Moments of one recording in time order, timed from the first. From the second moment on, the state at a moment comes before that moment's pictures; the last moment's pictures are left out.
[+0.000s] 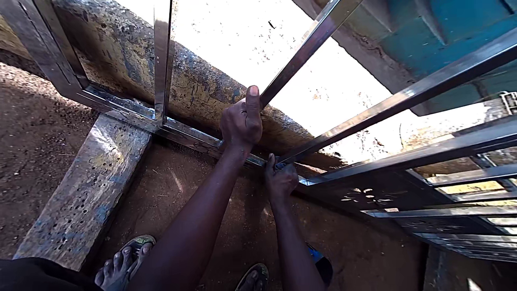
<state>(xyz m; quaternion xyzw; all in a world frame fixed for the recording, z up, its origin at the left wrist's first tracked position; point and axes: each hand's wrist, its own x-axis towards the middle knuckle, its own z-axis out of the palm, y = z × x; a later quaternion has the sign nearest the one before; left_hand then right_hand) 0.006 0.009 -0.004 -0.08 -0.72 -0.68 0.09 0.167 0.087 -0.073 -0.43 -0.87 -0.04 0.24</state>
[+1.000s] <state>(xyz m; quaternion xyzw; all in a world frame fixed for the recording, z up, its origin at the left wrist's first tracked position) 0.004 0.008 -0.006 -0.09 -0.72 -0.69 0.08 0.183 0.067 -0.071 -0.40 -0.87 0.11 0.26</state>
